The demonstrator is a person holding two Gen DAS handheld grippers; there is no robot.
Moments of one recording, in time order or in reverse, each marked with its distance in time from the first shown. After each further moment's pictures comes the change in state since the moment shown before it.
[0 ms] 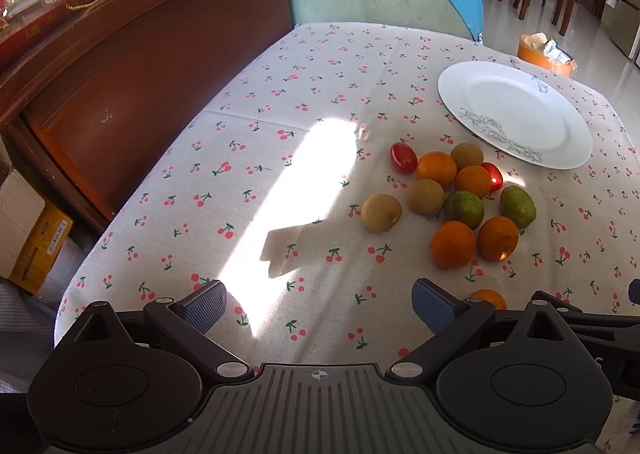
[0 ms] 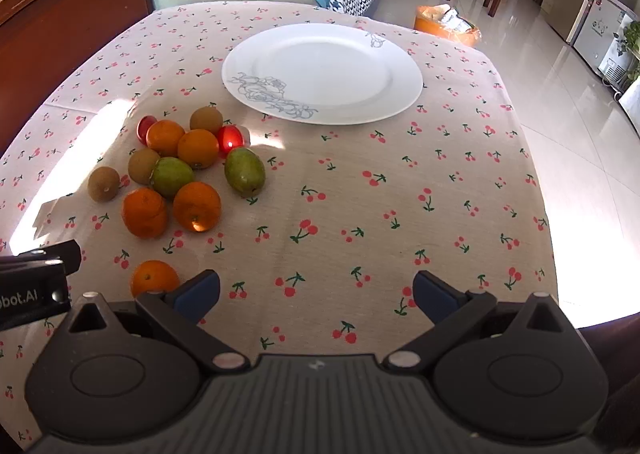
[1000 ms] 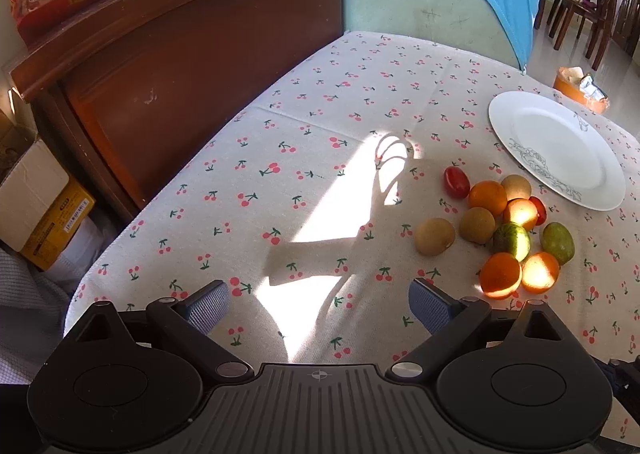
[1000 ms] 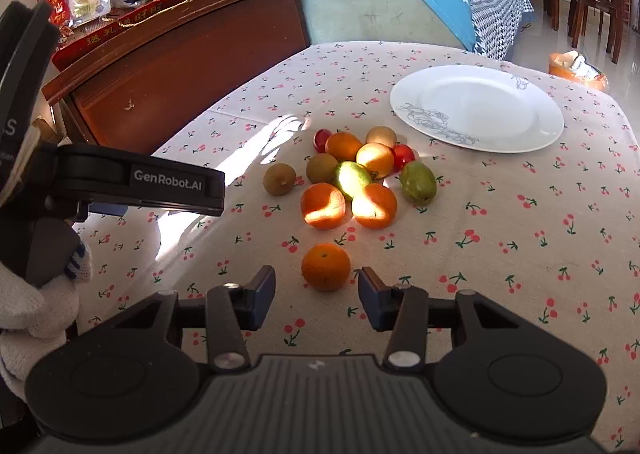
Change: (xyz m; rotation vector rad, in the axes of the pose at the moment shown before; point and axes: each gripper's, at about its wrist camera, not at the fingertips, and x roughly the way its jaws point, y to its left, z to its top) left arm 0.006 0.030 0.003 -0.122 -0.019 0.038; right arm -0.020 0.025 -0.033 -0.137 -0.163 0.434
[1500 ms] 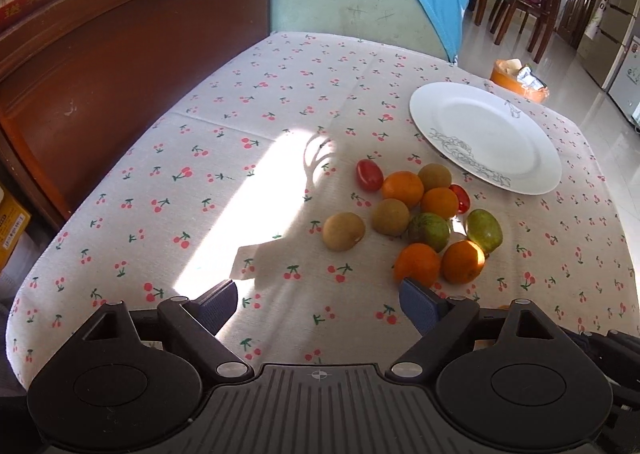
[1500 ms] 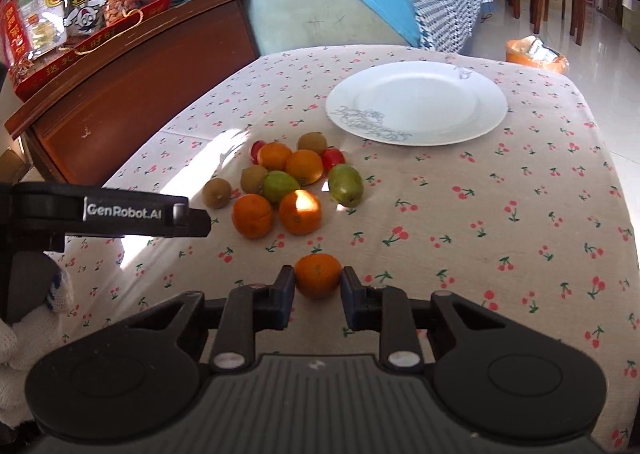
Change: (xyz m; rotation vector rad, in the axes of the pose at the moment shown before) left arm 0.002 -0.030 -0.005 0.070 -0.012 -0.184; right arm -0.014 -0.041 -0.001 0.110 -0.027 -0.082
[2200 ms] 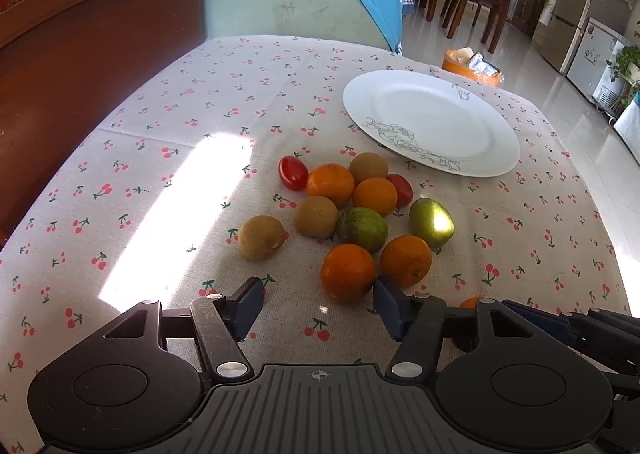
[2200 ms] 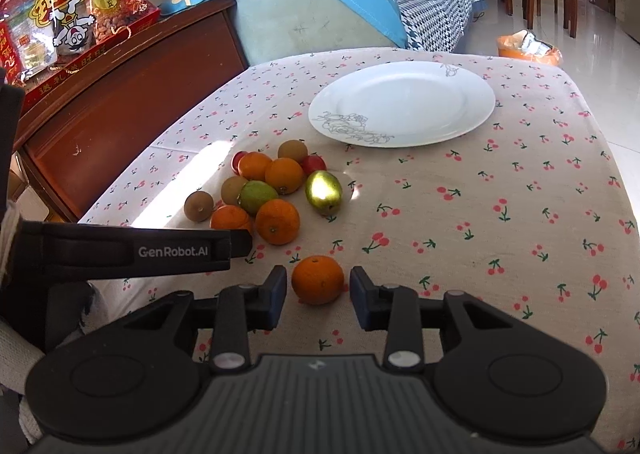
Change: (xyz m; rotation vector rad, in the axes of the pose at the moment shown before) left arm 0.024 -0.030 -0.006 0.085 -0.035 -0.102; right arm 0.009 -0.013 -0.001 0.020 -0.027 0.025
